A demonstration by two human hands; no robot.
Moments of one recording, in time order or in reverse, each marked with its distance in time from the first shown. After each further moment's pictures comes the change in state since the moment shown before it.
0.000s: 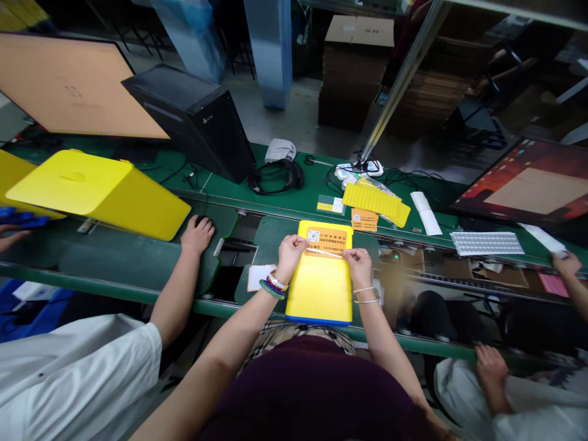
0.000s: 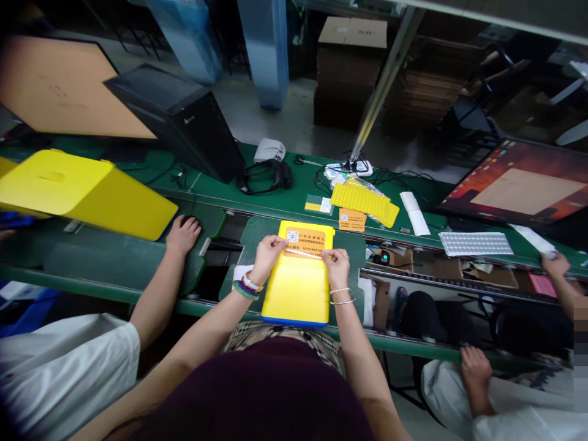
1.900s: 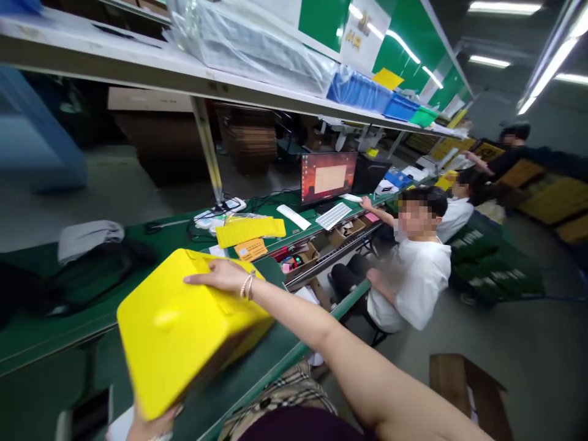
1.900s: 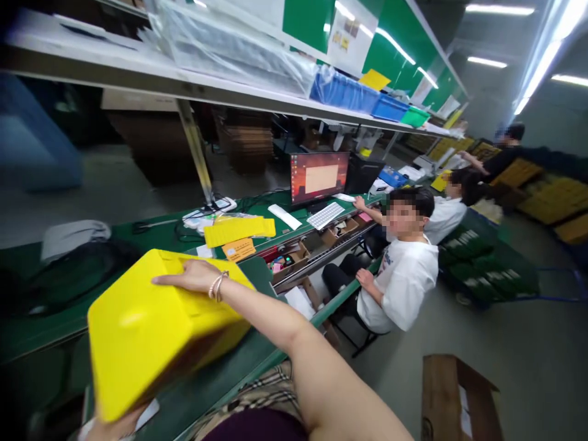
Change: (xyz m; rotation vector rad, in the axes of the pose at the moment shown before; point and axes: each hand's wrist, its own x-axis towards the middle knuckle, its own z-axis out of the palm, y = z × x) left_hand -0.051 -0.012 -0.025 0.040 -0.146 -0.311; right_hand 0.035 -0.130 -0.008 -0.324 -0.335 -0.064
